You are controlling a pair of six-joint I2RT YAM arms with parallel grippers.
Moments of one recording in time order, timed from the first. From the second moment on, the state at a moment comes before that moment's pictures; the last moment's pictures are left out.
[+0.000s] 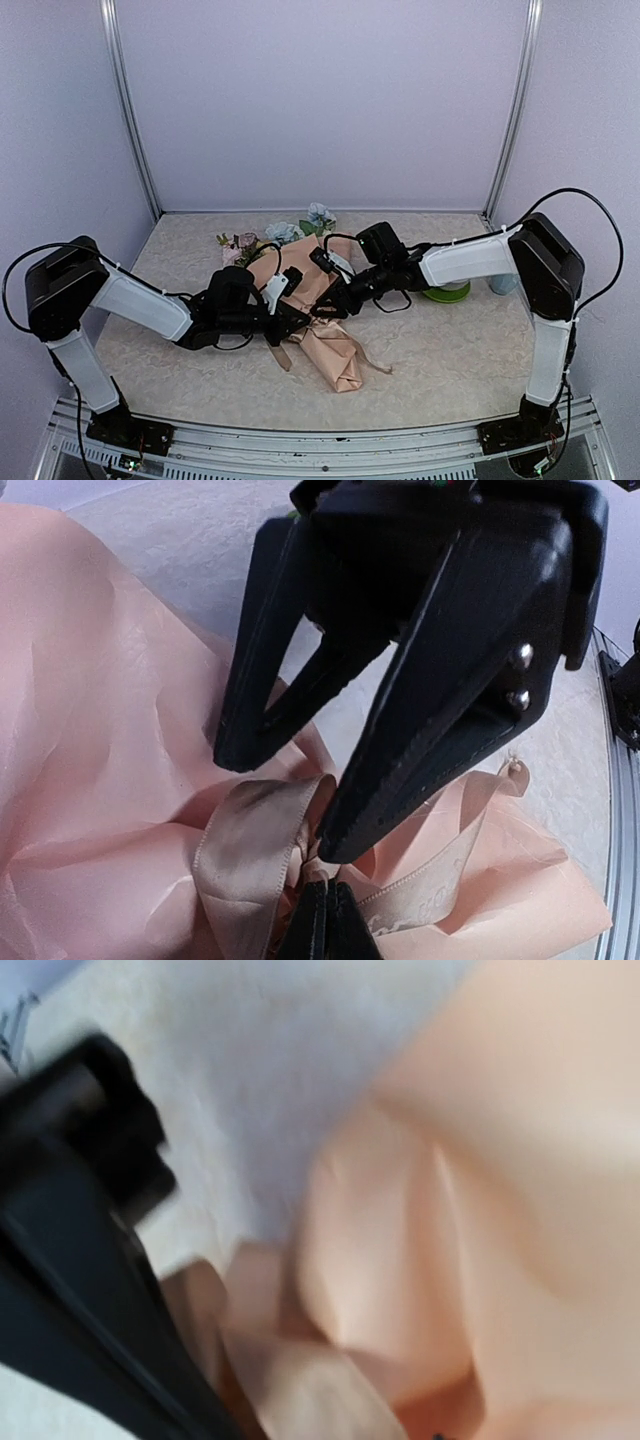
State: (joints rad) left arm -0.83 1.72 0.66 0.60 0.28 -0.13; right arm 0.76 1.95 1.23 0.02 -0.65 -0.01
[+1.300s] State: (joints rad) left arm -0.86 1.74 0.69 0.55 0.18 -0.09; right arm 0.72 1.91 1.17 0.02 -0.91 0.00
